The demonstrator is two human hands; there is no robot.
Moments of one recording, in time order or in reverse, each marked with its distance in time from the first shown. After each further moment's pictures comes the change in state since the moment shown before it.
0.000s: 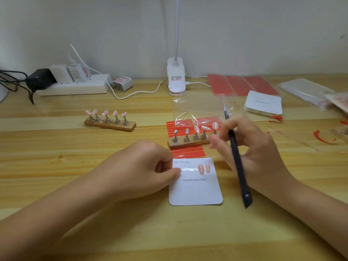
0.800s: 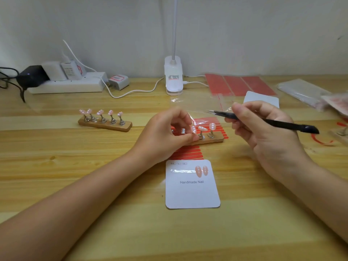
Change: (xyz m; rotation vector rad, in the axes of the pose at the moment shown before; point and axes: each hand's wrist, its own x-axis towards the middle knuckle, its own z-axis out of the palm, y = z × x) left_hand 0.067 -0.005 0.025 -0.459 0.362 0.085; right_hand 0.023 0.009 -0.019 0.572 0.216 0.495
